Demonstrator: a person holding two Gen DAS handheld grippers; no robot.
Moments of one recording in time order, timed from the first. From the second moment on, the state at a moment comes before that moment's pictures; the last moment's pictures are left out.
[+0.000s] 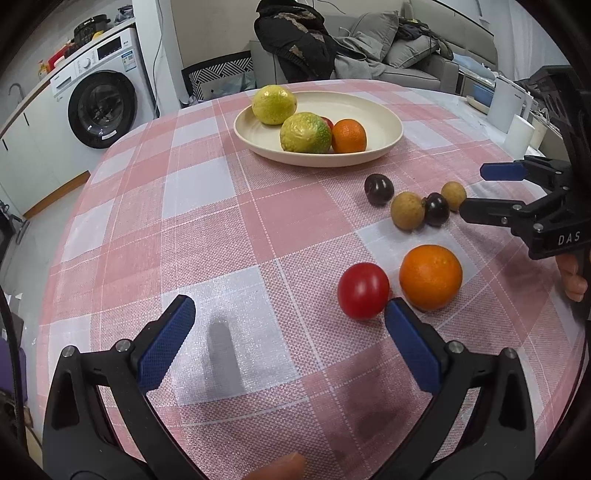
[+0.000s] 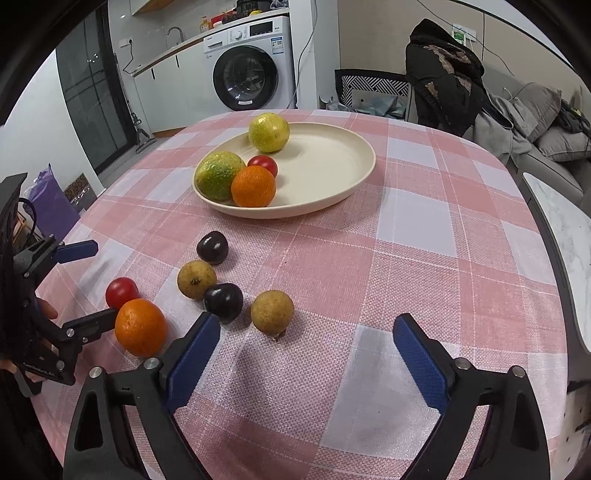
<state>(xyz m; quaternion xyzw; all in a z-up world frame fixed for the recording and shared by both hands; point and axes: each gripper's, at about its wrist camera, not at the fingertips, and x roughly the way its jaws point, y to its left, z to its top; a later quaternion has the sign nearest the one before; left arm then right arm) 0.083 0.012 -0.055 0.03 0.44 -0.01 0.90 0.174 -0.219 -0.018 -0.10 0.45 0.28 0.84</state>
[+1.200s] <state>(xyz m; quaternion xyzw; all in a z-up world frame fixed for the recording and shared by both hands) 0.090 0.017 -0.065 0.02 0.46 -0.02 0.89 0.170 -0.200 -0.023 -0.15 0.44 0.30 0.84</state>
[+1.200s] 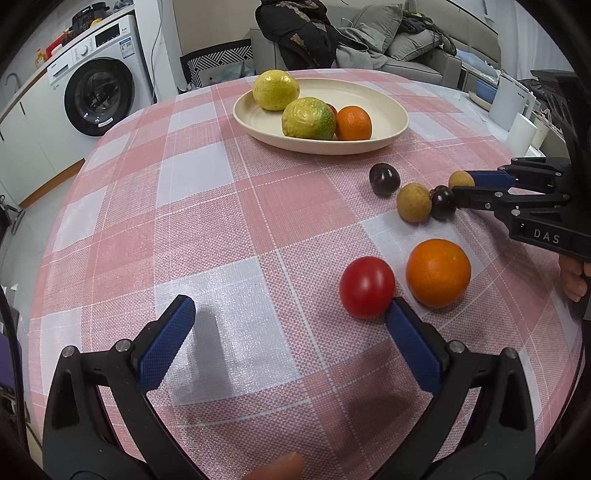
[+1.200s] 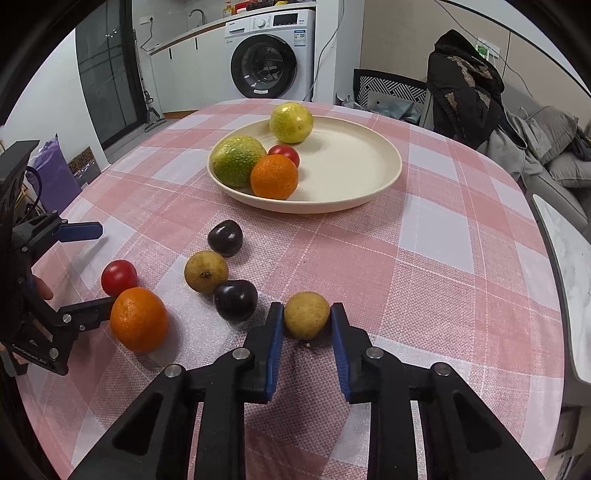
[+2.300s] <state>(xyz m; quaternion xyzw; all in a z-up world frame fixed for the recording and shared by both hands) 0.082 -0.002 -0.056 0.04 0.43 -0.10 0.90 0.165 -0.205 -0.016 -0.12 0.42 0.31 0.84</state>
